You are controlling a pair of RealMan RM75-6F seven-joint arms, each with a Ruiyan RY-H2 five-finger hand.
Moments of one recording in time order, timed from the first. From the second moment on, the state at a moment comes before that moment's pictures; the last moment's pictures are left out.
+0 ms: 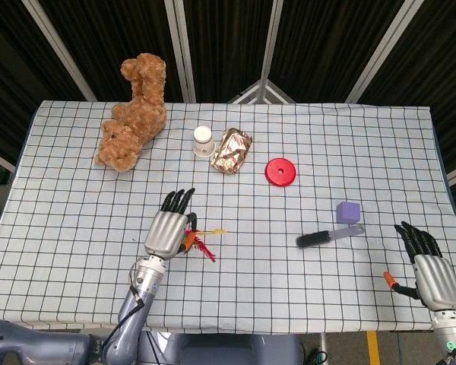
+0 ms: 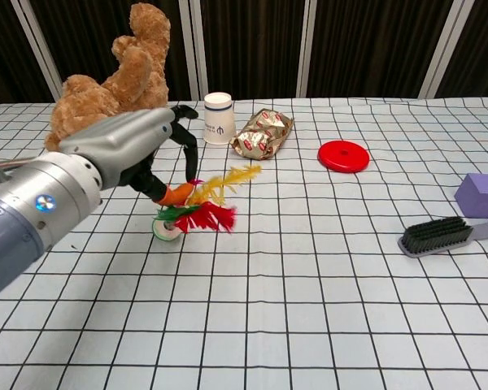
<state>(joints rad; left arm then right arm) -0.66 -1.81 -0.22 -1.73 1.04 1.34 0.75 0.09 -1.05 0.03 -1.71 -1.46 1.37 0.11</state>
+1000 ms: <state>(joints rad) -0.58 -1.71 -0.21 -1.77 1.05 1.34 0.59 0.10 -1.06 0.03 -1.72 -1.45 1.36 0.09</state>
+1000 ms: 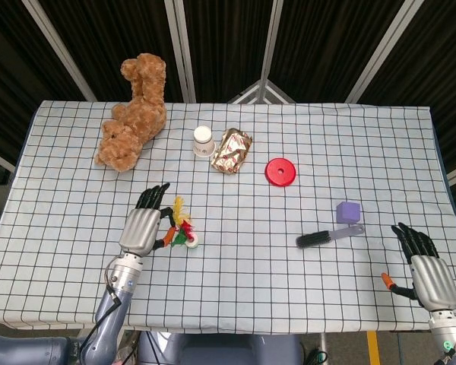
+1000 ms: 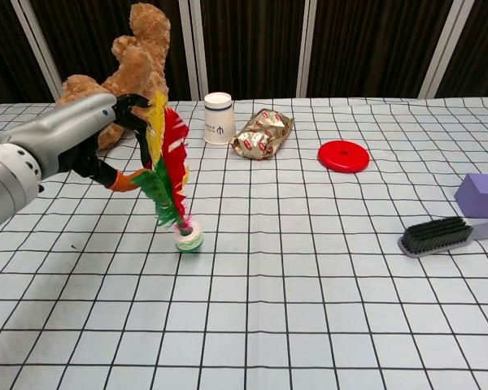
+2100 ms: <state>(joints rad) -0.56 -1.70 -0.19 -1.75 1.05 1.32 0.56 0.10 -1.06 0.03 -1.72 -1.45 1.36 0.09</state>
